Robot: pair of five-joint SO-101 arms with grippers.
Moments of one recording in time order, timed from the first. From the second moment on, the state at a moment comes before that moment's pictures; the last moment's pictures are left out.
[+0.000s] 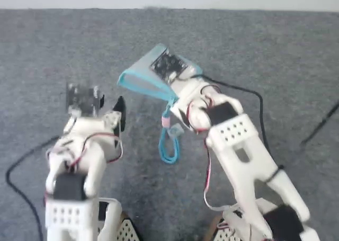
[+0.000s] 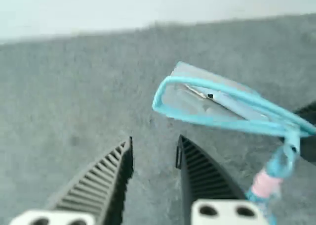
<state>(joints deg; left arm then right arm) -2.4 -78.3 61.7 57.7 -0.5 -28.5 -19.0 27.2 50.6 21.2</state>
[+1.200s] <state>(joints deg) 14.9 -68.7 68.8 51.4 -3.0 -35.9 -29.2 25.5 68.1 14.0</state>
